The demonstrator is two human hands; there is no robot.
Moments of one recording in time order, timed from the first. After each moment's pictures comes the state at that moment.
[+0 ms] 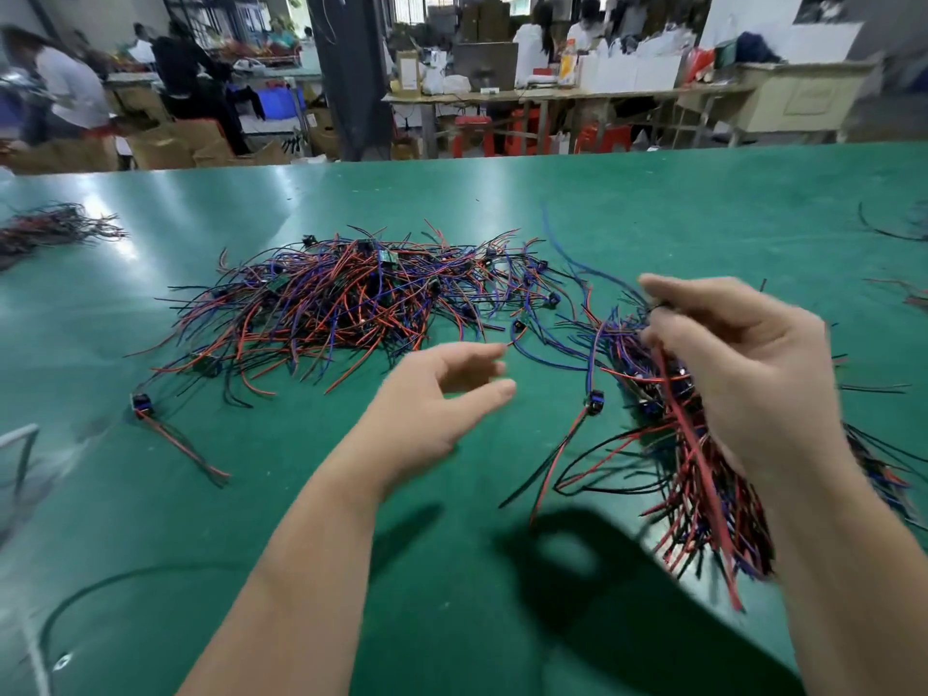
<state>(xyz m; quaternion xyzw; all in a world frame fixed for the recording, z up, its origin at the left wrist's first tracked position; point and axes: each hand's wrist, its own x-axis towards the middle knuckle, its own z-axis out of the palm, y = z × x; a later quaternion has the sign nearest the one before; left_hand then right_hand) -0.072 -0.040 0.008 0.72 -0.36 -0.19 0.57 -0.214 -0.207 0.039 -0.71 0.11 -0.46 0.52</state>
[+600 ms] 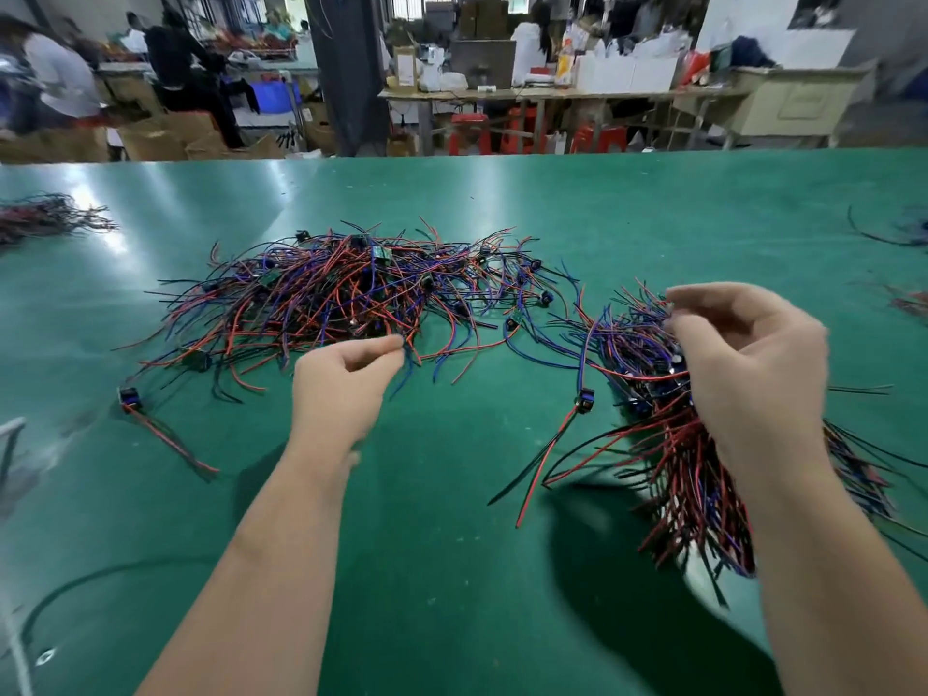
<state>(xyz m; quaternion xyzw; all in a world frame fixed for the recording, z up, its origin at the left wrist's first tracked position) -0.034 -0.029 -0.010 0.76 -0.12 -0.02 0.64 -0.215 -0.216 0.034 -0.71 0.28 -0.48 0.43</state>
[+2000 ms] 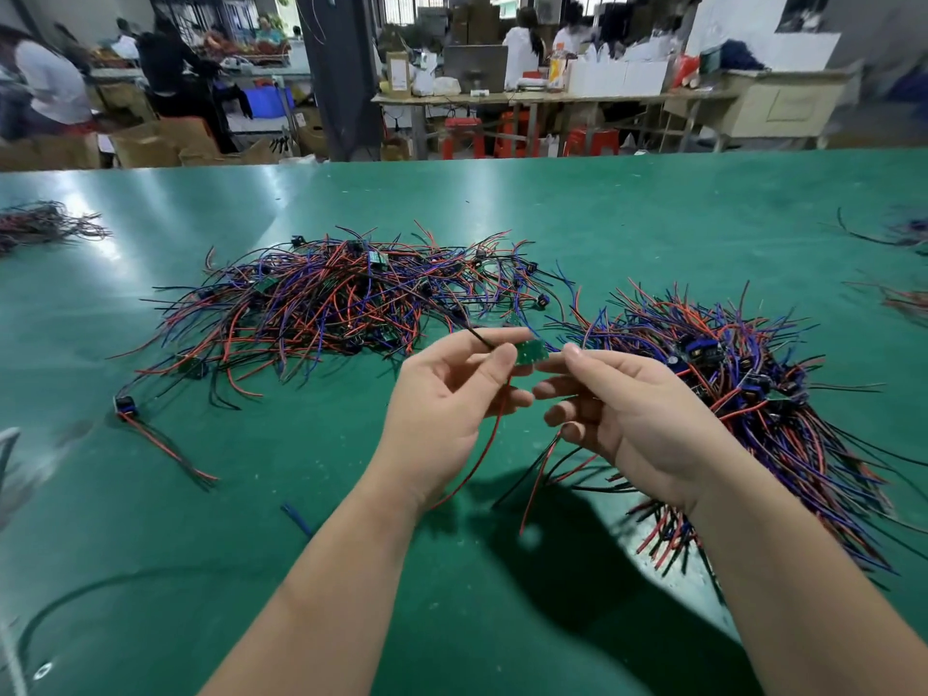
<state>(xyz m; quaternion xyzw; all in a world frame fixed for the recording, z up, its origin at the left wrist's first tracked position) -0.102 -0.059 0.011 0.55 -0.32 -0.18 0.75 -0.197 -0.179 0.028 -0.57 0.19 -0.15 0.79</state>
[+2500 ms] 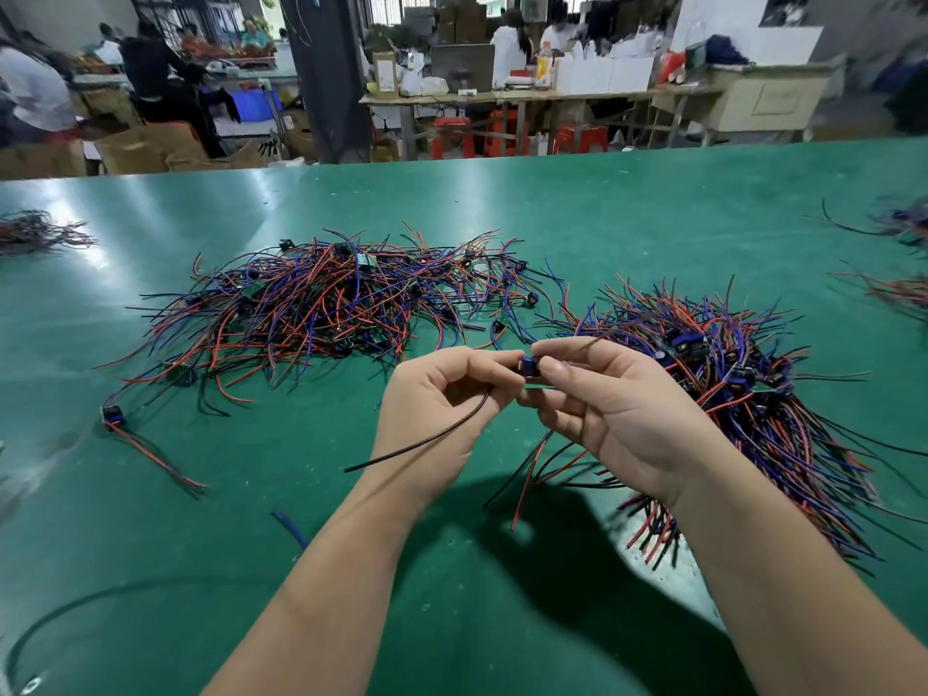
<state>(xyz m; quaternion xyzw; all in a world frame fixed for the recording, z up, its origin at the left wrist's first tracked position) -0.101 -0.059 0.005 0.59 -0.38 -0.12 0.70 -0.195 -0.181 0.024 -0.52 0.16 -0.18 0.82</state>
